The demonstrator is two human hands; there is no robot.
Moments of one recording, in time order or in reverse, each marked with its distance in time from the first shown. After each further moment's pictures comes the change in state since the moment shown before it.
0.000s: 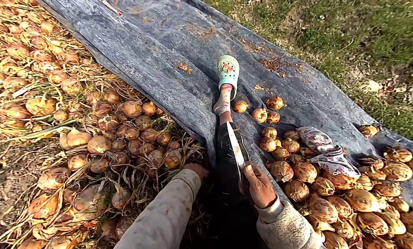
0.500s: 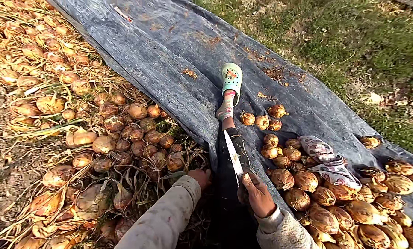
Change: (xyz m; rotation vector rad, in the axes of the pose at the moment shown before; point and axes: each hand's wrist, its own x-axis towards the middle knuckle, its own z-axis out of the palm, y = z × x) left_hand -0.001 0.002 0.007 -0.007 0.076 0.135; right_hand -0.003 0.002 0.003 -0.020 -0.048 0.044
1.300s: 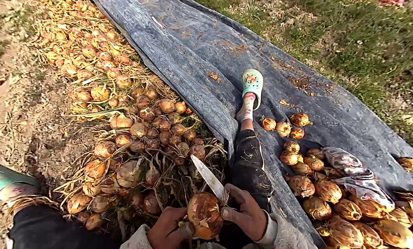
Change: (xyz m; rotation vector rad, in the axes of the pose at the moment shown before) left_hand -0.211 -0.067 0.107 -0.959 0.856 0.696; right_hand -0.049 -0.017 0.063 -0.061 -0.631 -0.347
